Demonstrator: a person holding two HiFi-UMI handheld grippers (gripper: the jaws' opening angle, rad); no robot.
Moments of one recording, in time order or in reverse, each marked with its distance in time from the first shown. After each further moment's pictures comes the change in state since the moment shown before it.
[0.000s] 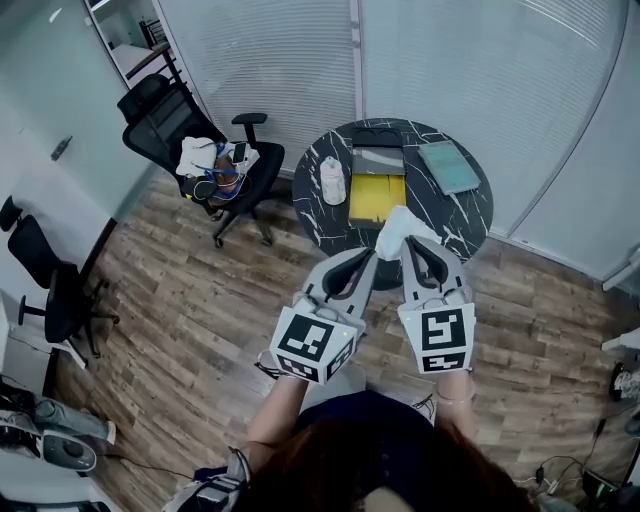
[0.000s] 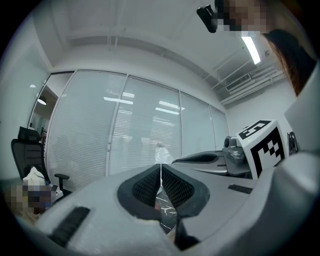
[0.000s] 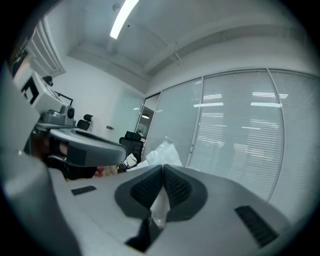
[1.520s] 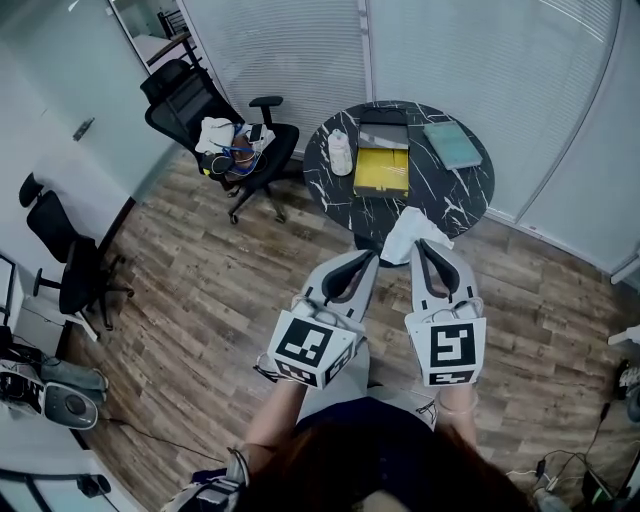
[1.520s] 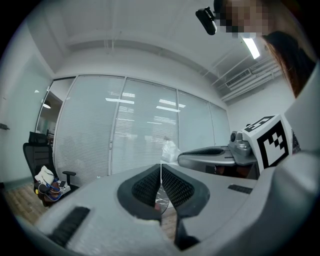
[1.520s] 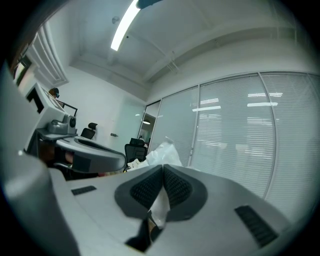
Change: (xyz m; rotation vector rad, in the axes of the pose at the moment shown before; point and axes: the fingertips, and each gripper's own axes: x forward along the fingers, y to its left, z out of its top) left arm -0.074 -0.093 0.001 0.014 0.038 0.051; right arm -0.128 0.020 0.010 0.038 -0.060 0.014
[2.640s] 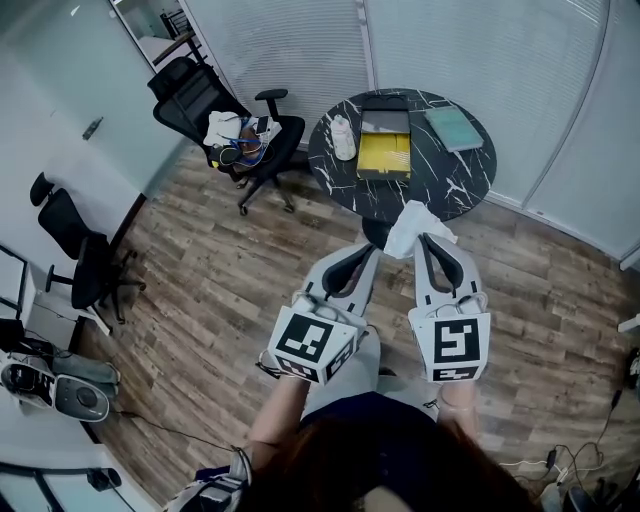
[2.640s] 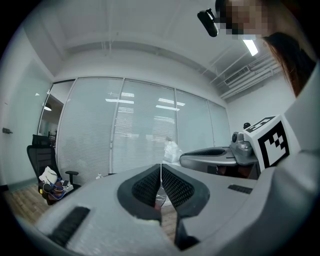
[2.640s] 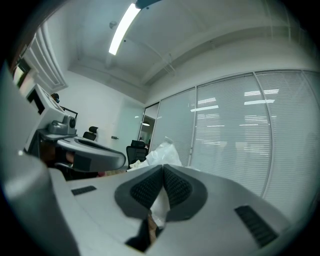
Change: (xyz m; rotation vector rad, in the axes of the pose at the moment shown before) left arm -0.033 -0.037 -0.003 0.018 0.014 0.017; right arm -0.050 0.011 -0.006 0.042 -0.014 -0.003
